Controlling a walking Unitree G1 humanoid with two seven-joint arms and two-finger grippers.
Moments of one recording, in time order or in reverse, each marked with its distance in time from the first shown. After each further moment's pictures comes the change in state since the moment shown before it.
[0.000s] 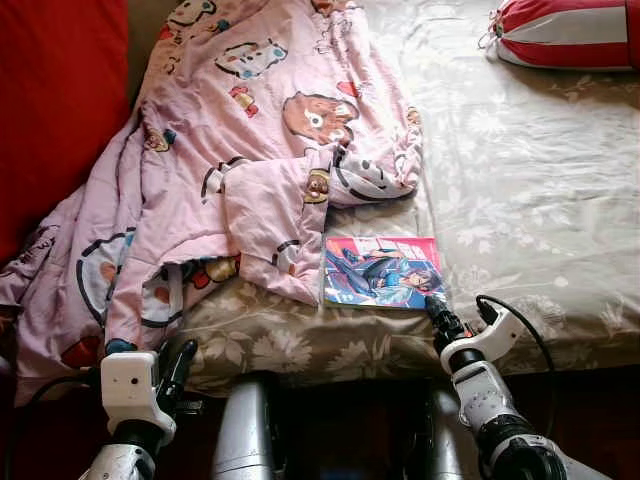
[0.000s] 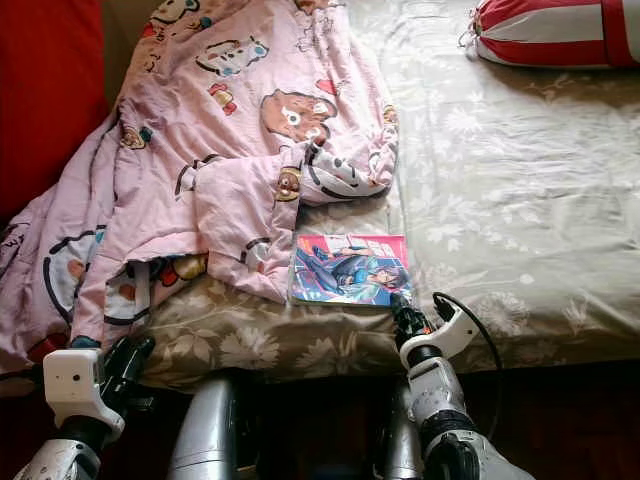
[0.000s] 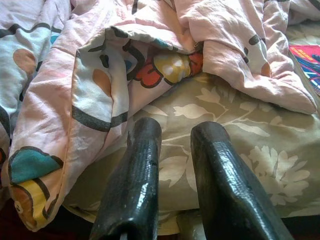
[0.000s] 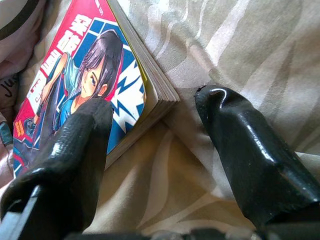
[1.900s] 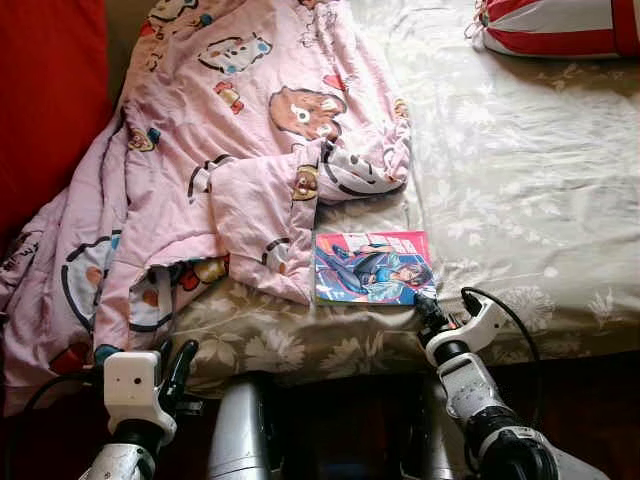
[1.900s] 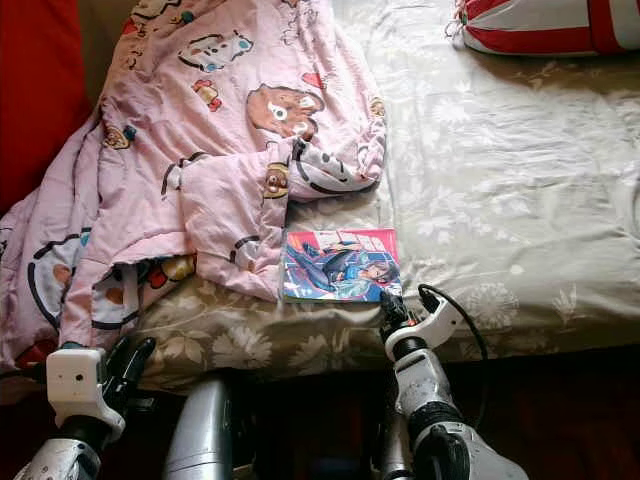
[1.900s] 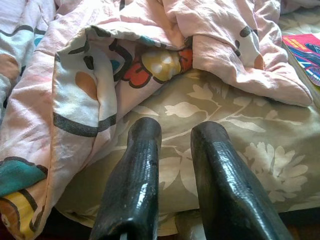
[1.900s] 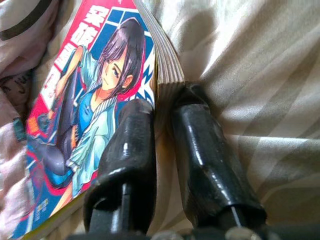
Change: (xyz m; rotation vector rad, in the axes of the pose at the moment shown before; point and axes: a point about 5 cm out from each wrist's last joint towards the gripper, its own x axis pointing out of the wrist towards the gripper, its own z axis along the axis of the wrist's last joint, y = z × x) left arm 0.004 -0.001 0.001 0.029 -0.004 -0.003; right arm 0.006 0.019 -0.008 -0.035 -0.015 0.032
